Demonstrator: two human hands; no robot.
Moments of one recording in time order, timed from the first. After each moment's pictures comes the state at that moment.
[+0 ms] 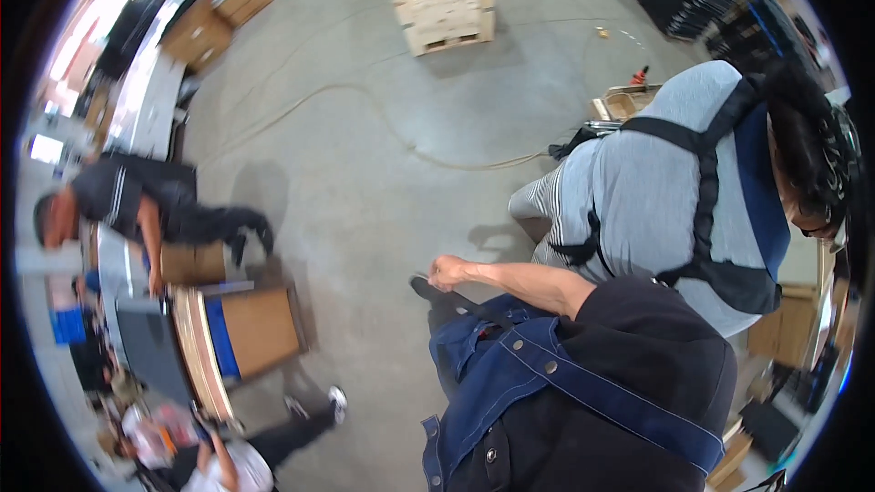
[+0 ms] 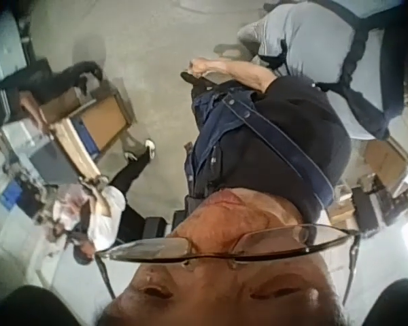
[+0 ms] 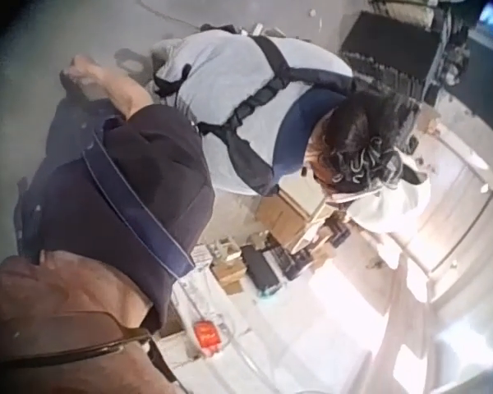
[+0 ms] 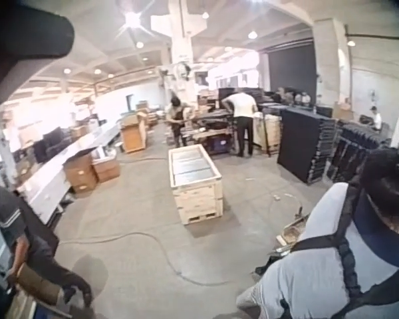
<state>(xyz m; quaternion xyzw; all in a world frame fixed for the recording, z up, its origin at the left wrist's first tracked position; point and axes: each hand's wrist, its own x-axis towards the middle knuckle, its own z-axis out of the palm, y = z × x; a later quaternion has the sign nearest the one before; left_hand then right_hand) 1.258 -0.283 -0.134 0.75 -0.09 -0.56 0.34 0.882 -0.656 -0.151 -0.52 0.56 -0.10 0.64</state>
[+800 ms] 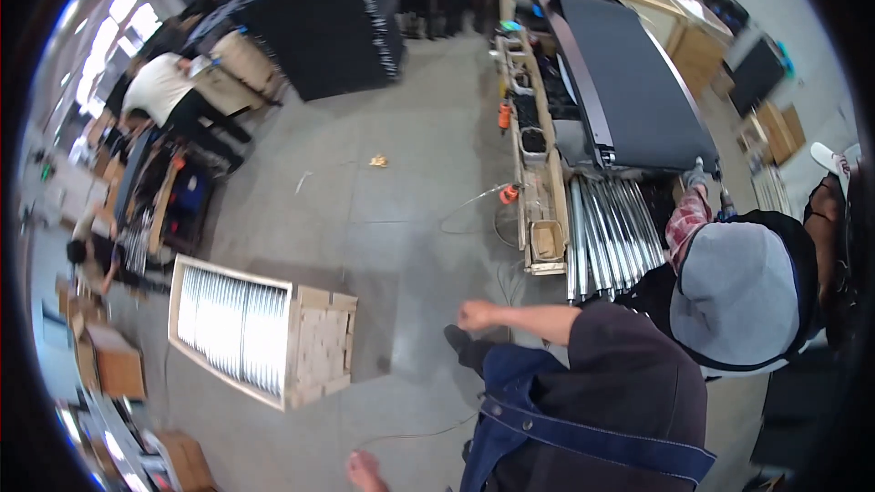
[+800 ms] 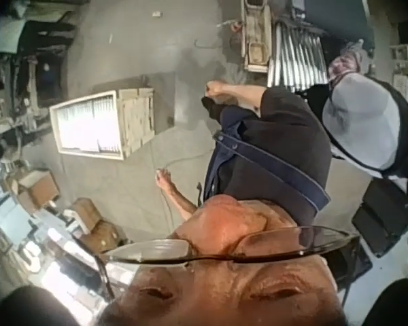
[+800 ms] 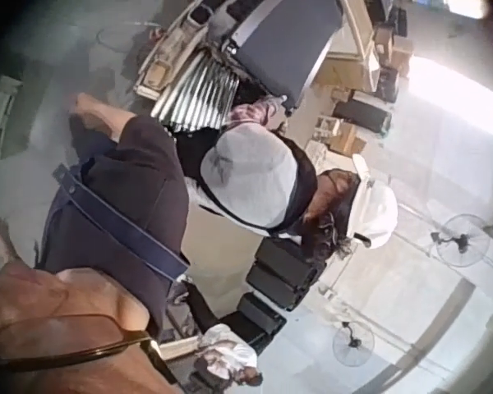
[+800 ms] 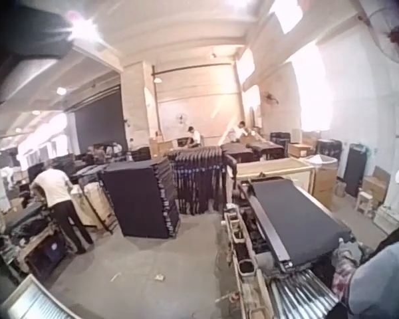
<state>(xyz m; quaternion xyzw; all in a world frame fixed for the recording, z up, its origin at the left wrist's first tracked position) 0.642 -1.507 -0.171 0.34 -0.49 -0.80 0.08 0.252 -1.020 -0.182 -0.18 0.84 -0.39 0.34</state>
